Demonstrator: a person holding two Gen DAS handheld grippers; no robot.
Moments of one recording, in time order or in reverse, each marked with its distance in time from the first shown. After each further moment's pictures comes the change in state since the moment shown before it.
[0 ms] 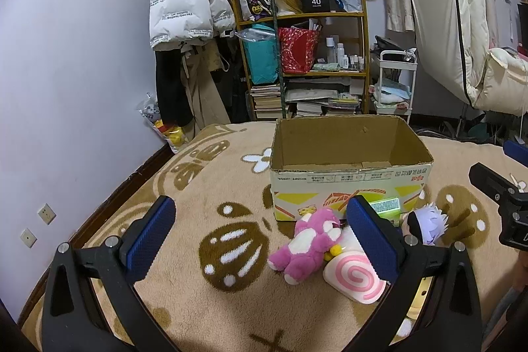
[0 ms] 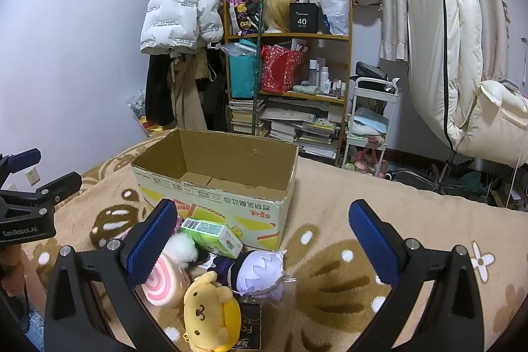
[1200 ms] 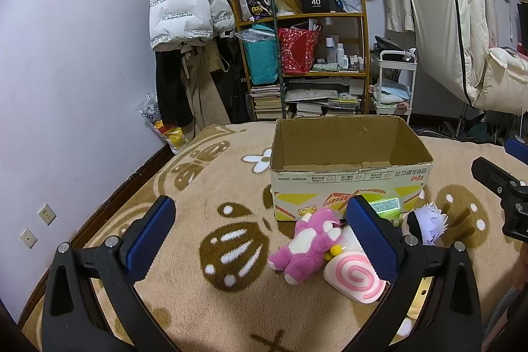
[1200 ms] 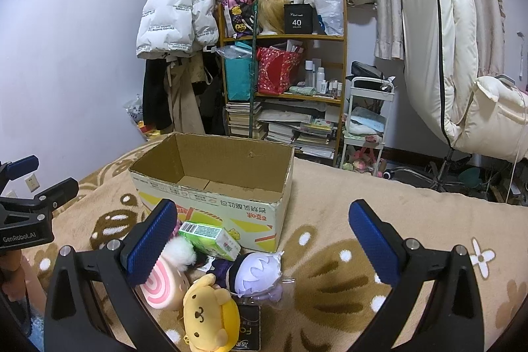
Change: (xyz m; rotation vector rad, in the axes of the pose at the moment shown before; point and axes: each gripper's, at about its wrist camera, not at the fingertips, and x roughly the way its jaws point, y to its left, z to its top) left arm -0.002 0.001 -0.001 0.001 -0.007 0.003; right arm -0.005 -0.006 0.005 0.022 -0.007 -0.007
